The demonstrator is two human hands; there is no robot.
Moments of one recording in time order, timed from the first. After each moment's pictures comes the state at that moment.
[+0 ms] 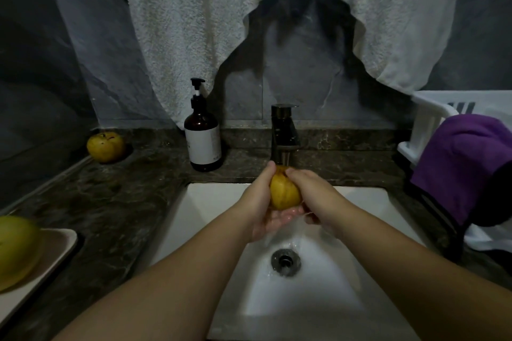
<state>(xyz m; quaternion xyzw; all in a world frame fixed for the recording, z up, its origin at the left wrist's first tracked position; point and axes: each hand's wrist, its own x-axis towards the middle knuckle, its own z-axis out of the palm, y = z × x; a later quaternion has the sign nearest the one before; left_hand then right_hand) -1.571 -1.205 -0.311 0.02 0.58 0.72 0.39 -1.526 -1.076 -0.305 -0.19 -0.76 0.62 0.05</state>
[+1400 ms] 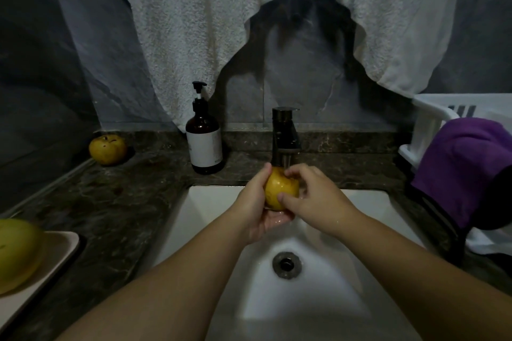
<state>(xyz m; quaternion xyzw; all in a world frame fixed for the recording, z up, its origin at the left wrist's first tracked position) -1.577 -1.210 -0.312 0.01 0.52 0.77 0.37 -1.519 -1.068 -0.308 -0.05 -0.92 0.34 0.16</state>
